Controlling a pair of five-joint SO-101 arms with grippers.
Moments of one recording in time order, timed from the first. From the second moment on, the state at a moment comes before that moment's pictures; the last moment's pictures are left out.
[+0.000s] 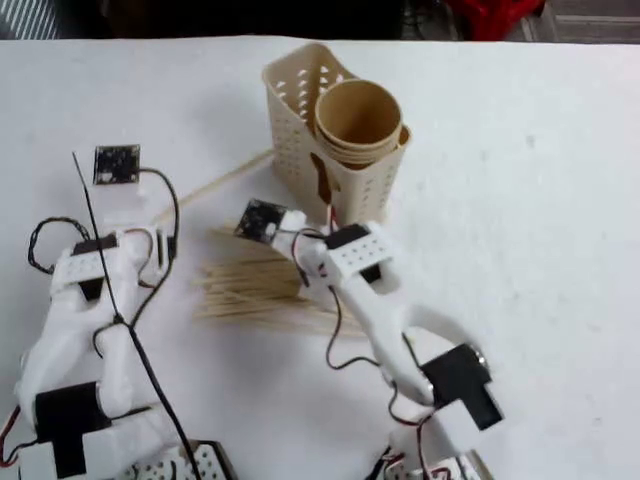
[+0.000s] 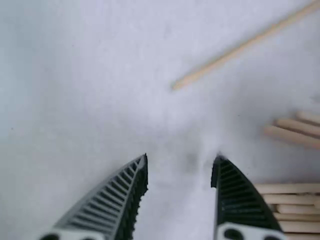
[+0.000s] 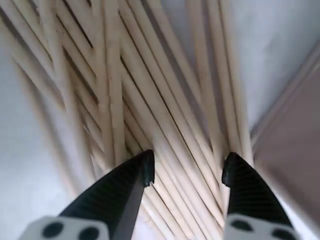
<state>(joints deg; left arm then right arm) -20.1 -11.3 50.7 34.6 -7.3 -30.5 3.1 33.8 47.8 43.7</state>
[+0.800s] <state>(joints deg) -20.1 -11.2 50.7 34.6 -7.3 -37.5 -10.6 44.7 46.6 43.8</state>
